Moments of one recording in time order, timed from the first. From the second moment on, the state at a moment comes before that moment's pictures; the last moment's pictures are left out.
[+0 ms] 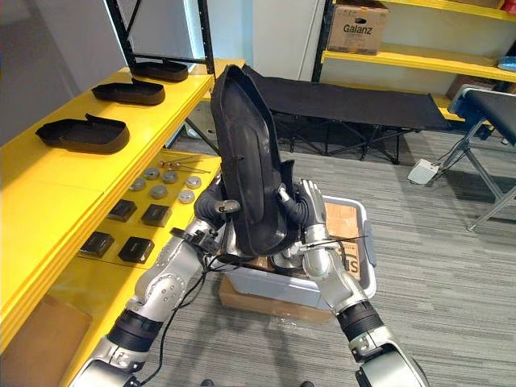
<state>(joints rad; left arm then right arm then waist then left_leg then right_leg) -0.34 0.19 -0.29 -0.04 -0.88 0.07 -0.09 -0.39 -0.26 0.34 0.34 -0.44 -0.26 -0.50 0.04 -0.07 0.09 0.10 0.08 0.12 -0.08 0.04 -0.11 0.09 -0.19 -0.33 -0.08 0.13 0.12</state>
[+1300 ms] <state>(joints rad) -0.21 0.16 -0.25 -0.04 -0.90 0.22 -0.17 -0.44 -0.40 0.27 0.25 -0.67 -0.29 -0.43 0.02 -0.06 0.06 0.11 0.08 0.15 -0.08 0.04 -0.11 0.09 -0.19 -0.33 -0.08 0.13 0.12</state>
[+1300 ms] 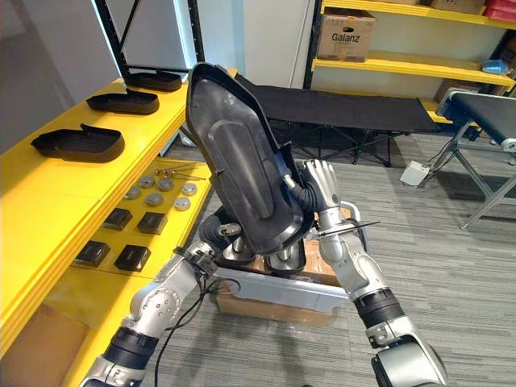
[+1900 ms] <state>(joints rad) -0.16 0.18 -0.15 -0.04 -0.90 0.22 -0.13 -0.45 -0.49 0.20 0.24 -0.77 -0.27 -0.42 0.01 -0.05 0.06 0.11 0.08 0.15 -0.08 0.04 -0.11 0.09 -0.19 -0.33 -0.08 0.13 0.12</state>
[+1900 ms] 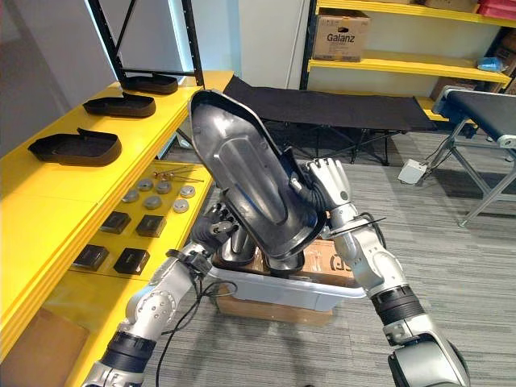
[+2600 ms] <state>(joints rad) -0.14 0.19 -0.10 -0.07 -0.85 0.26 -0.05 -0.48 -0.54 0.13 0.21 -0.83 -0.29 -0.44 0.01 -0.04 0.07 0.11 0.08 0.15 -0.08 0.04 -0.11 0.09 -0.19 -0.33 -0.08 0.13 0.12</state>
